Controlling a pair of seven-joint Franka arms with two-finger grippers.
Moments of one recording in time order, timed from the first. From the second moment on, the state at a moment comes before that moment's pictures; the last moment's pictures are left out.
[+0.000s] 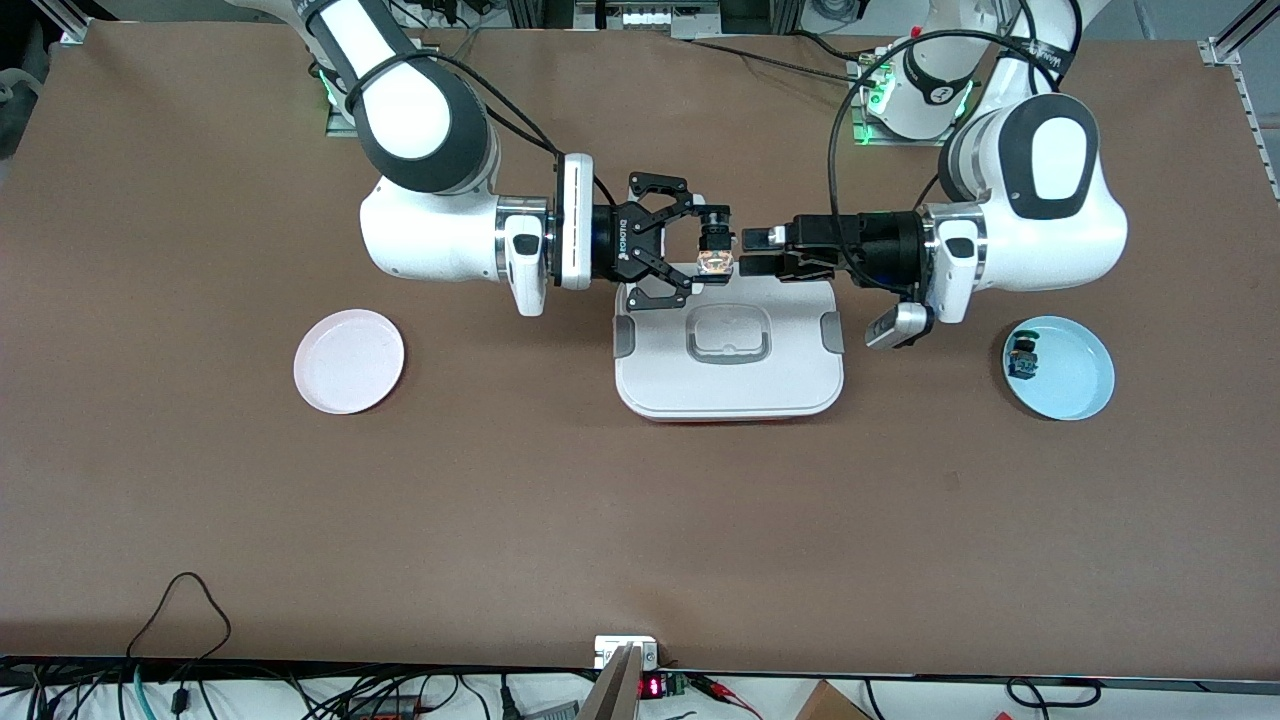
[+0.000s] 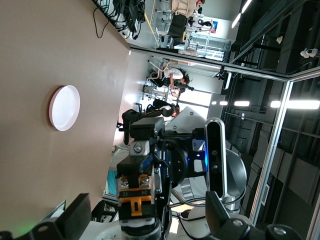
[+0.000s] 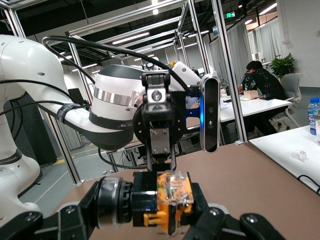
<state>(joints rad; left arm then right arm) -0.05 0.16 -0.26 -1.93 -1.61 1.91 0.31 0.59 0.42 0.05 -1.58 1.75 2.17 -1.77</state>
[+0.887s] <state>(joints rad) -0.04 0.16 -0.29 -1.95 -1.62 1.92 0.31 0.61 0.42 0.05 -1.57 1.75 2.22 -1.77</state>
